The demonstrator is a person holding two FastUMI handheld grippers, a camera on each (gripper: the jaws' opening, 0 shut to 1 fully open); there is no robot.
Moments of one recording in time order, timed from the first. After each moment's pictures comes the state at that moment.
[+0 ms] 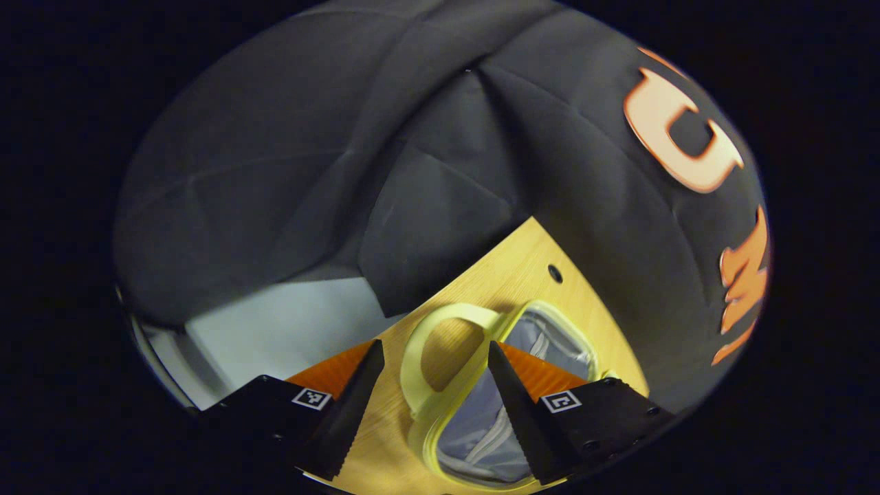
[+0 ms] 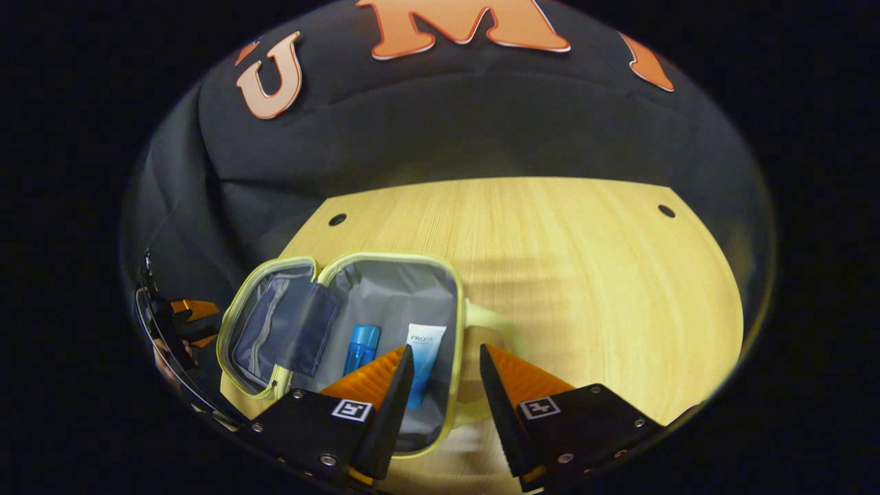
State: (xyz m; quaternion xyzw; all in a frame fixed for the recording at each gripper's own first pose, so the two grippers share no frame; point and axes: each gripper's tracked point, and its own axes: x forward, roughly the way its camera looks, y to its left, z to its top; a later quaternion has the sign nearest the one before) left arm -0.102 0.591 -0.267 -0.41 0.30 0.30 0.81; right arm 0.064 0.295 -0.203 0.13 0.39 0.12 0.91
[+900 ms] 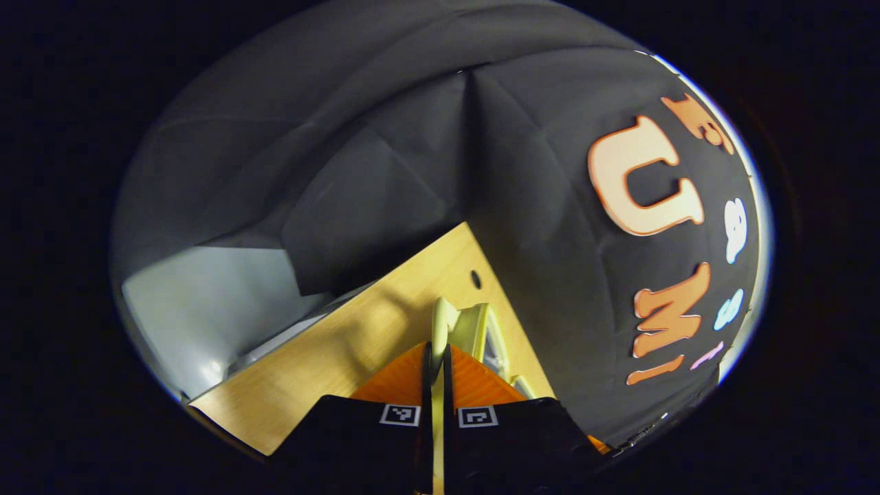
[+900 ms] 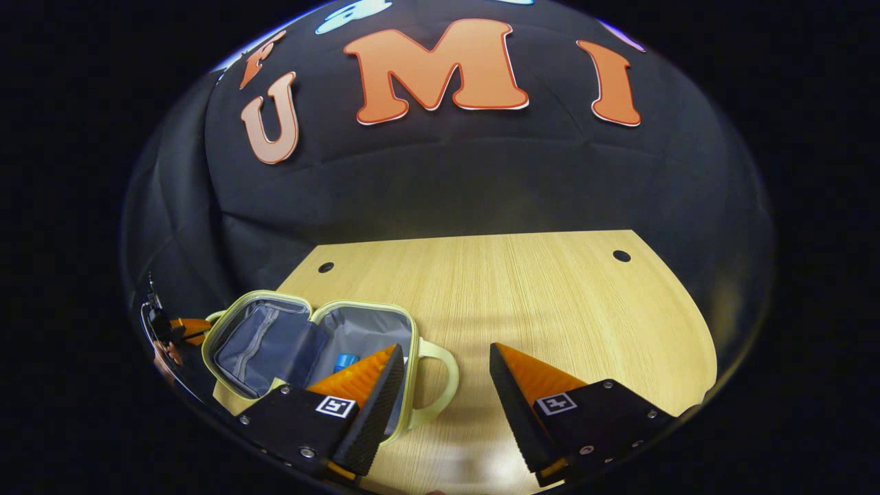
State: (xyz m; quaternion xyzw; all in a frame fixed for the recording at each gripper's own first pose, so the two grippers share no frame) left arm -0.103 0.556 -0.177 -0.49 0.21 0.13 0.83; right arm 0.059 0.225 -0.142 0.13 0.30 0.10 0.94
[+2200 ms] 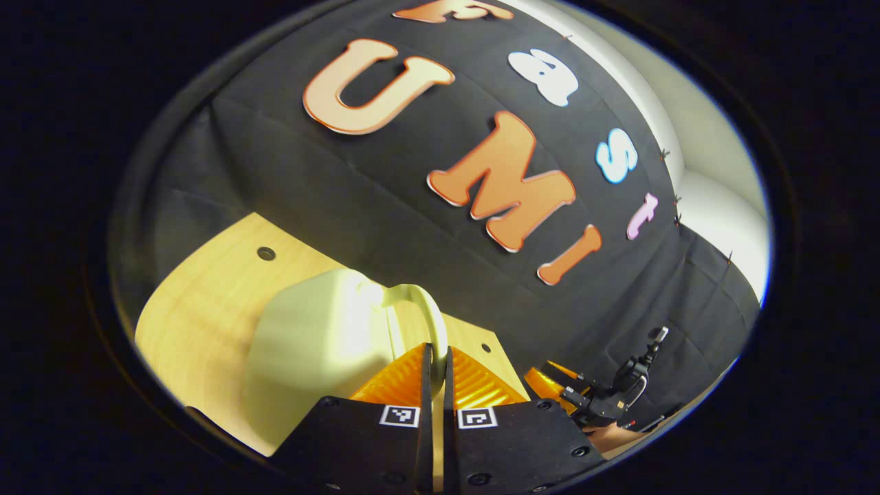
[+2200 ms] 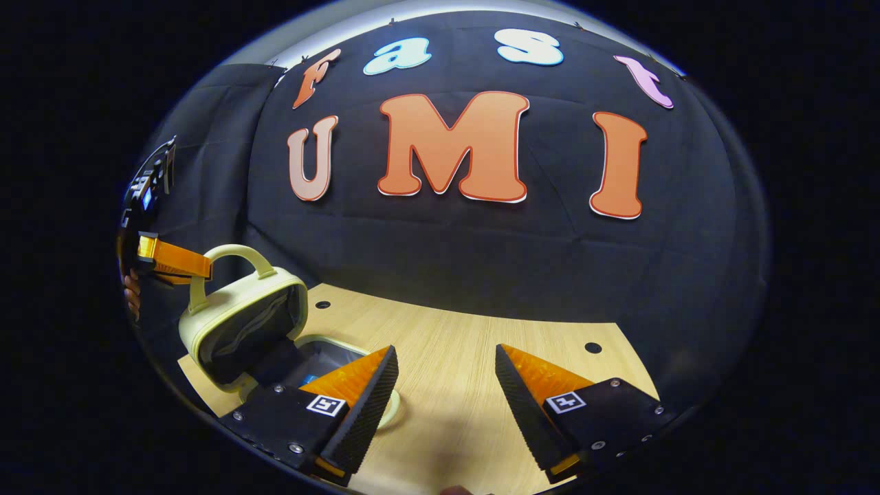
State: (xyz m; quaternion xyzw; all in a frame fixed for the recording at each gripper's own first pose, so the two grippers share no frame) left arm -0.037 0.182 -0.010 -0.30 0.23 -0.12 0.92; right arm 0.071 0.137 -0.085 0.04 0.13 0.12 0.98
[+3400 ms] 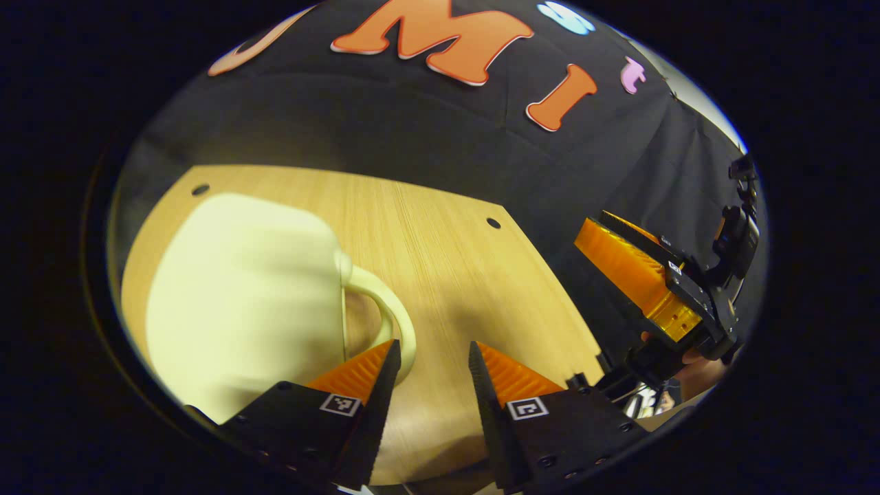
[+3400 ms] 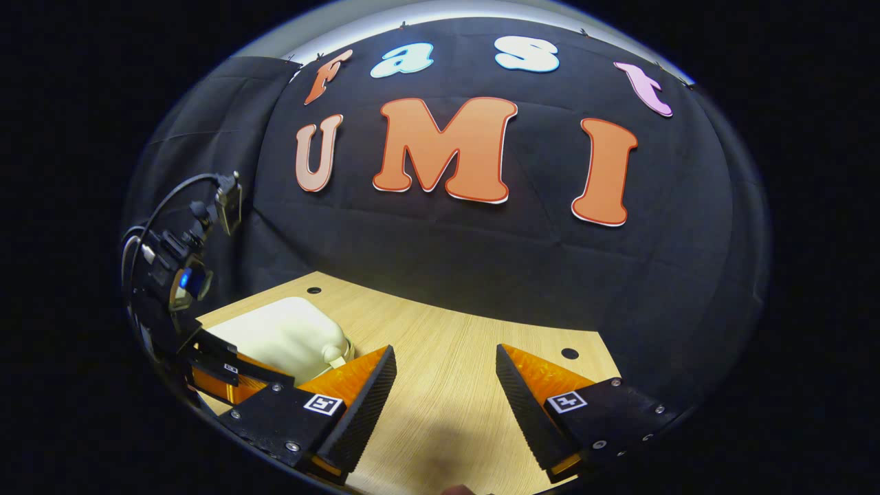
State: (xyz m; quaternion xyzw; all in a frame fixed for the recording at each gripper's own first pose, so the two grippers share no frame) left arm -0.031 0.021 -0.153 -0.12 0.38 -0.15 0.91; right arm 0.056 0.084 -0.098 0.01 0.11 0.13 0.98
